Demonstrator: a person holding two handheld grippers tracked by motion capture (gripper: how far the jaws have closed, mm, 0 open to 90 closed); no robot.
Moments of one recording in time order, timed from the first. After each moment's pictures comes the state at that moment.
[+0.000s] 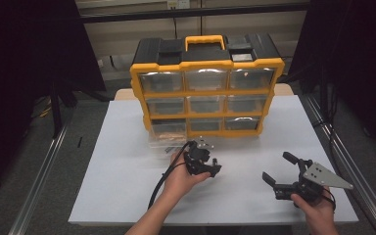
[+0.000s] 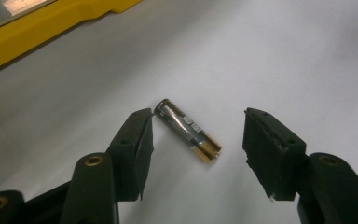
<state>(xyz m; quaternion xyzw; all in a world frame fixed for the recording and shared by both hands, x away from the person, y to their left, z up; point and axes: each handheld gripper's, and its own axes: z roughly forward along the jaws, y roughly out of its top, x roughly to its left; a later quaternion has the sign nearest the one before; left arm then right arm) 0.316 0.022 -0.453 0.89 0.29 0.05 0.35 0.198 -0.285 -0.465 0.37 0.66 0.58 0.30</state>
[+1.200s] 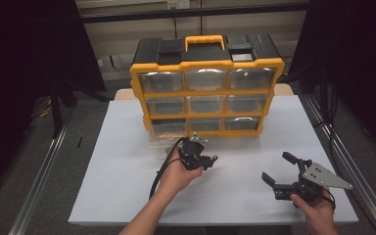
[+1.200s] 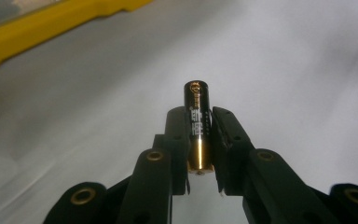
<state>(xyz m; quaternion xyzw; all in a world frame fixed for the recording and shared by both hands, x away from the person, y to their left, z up) 0.321 0.037 -0.430 0.87 0.33 0.01 0.37 0.198 -0.284 -0.465 0.36 0.66 0.58 0.31</state>
